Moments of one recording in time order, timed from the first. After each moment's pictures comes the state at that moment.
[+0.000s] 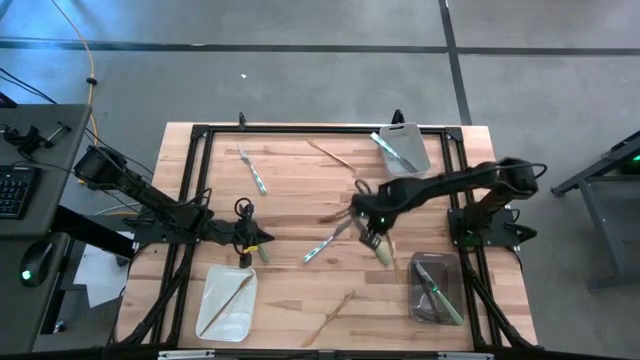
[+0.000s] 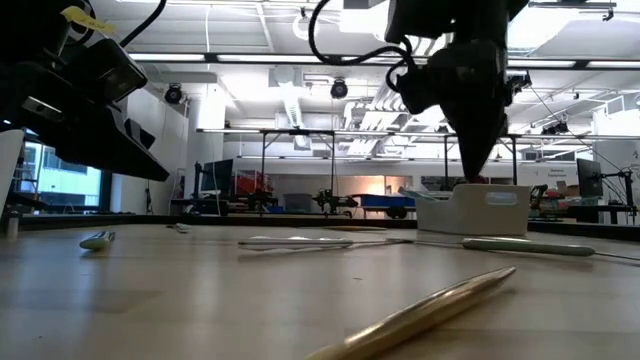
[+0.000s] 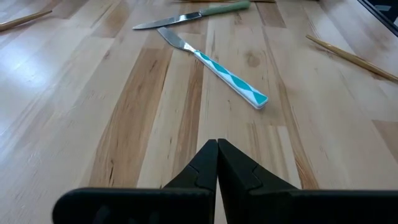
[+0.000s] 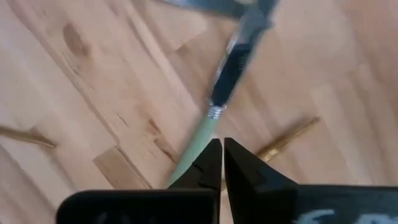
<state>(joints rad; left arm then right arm) -0.41 1.15 0.15 0.47 -0.39 -0.28 0.05 1.62 1.13 -0.90 -0.09 0.62</state>
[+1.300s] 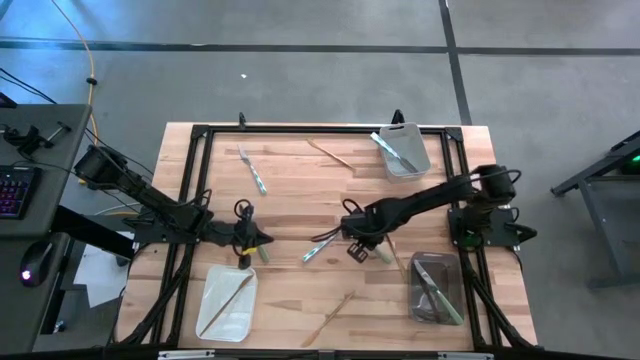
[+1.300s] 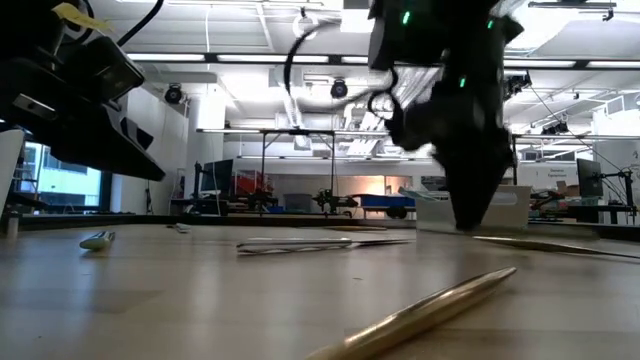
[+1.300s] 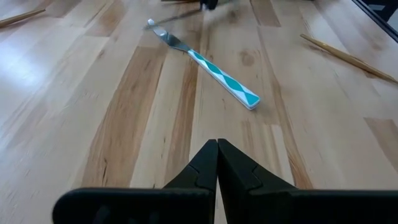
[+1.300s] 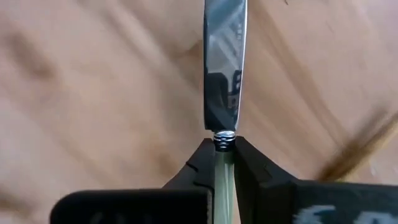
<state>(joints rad) -0.43 1.15 0.15 0.47 -0.39 -0.29 0.15 1.80 1.13 -0.76 -0.05 0.85</state>
